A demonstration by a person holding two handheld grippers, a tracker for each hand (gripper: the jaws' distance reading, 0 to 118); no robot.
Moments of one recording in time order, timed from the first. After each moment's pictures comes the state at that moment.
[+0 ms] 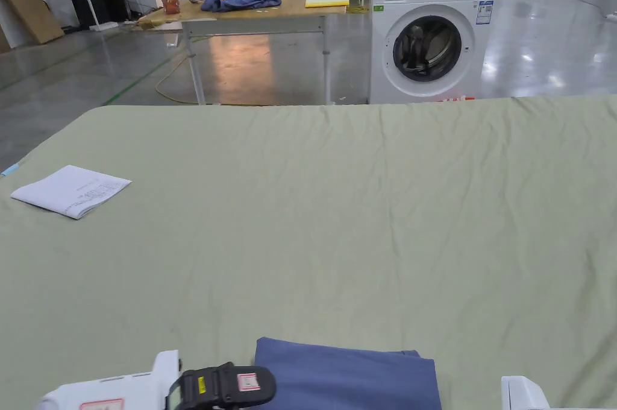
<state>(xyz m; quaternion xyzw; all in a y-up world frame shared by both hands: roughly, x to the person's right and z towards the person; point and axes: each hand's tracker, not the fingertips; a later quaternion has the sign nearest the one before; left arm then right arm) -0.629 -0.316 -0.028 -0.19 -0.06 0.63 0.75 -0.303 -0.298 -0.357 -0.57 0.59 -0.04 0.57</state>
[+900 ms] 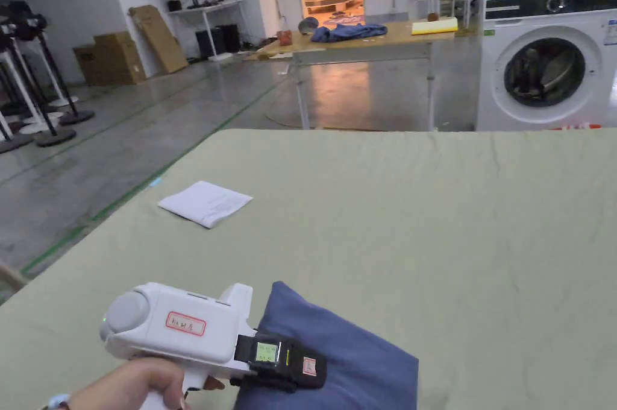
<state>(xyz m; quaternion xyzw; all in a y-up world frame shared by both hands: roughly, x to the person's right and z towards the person) -0.659 -0.169 0.045 -0.33 0.11 0.42 0.84 -0.249 -0.201 -0.312 -0.44 0.58 0.02 0.69</state>
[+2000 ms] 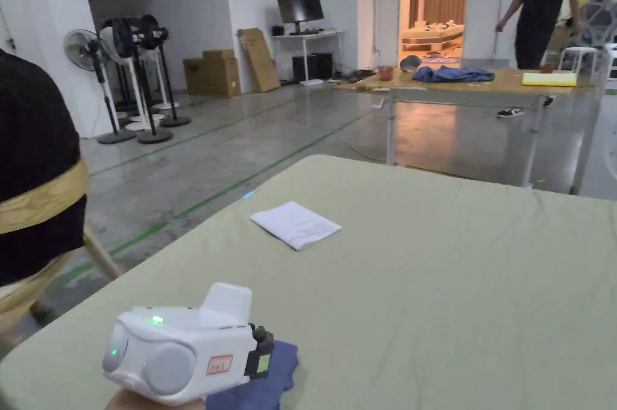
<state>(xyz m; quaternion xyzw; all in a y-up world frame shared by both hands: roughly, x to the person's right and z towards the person) -0.618 -0.148 0.102 -0.27 0.42 0.17 0.85 -0.253 -0.178 -0.321 -0.42 0.55 0.05 0.72</state>
